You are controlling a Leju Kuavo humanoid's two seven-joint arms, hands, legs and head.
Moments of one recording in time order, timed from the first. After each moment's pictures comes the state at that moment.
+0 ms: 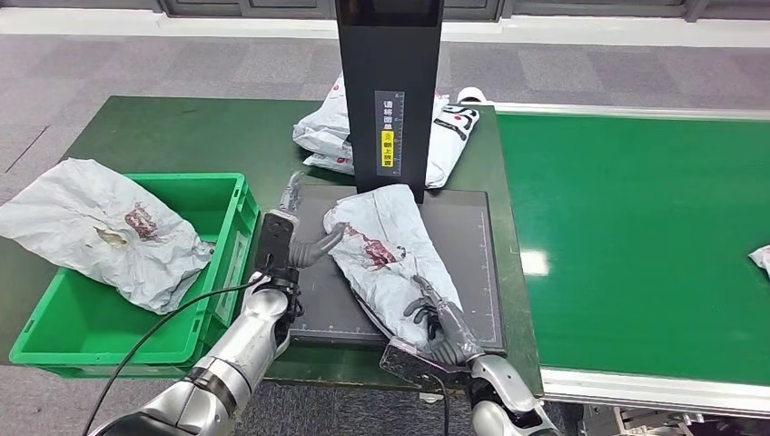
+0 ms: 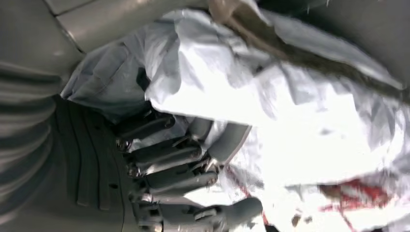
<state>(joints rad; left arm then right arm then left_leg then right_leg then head) -0.59 -0.23 -0.24 -0.60 0.03 0.40 -0.69 -0.16 -0.07 0.57 -1.12 0.76 -0.19 -0.08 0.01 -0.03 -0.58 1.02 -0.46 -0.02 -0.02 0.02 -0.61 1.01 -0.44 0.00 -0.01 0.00</state>
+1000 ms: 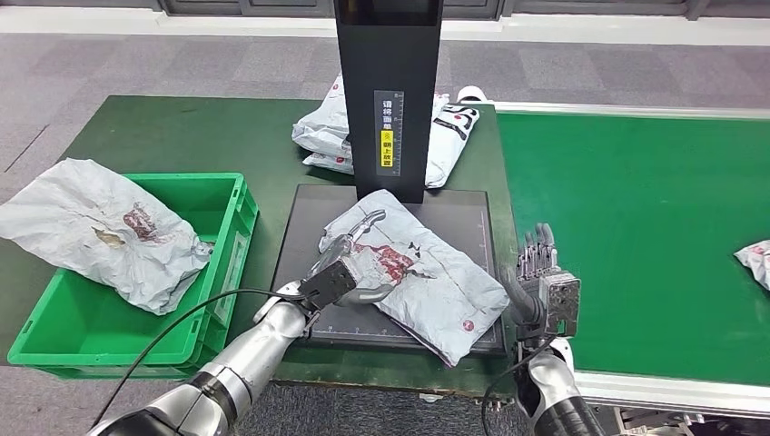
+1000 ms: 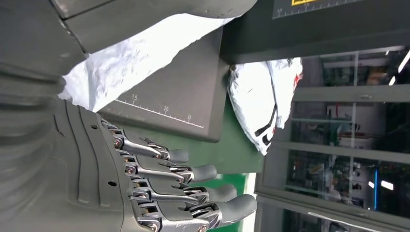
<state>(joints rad) -0.59 -0.20 -0.46 -0.56 -0.26 0.10 -0.70 -0.22 -0.02 0.23 -1.00 -0.23 -0.22 -0.64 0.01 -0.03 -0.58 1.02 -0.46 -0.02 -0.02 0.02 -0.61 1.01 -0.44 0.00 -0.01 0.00</state>
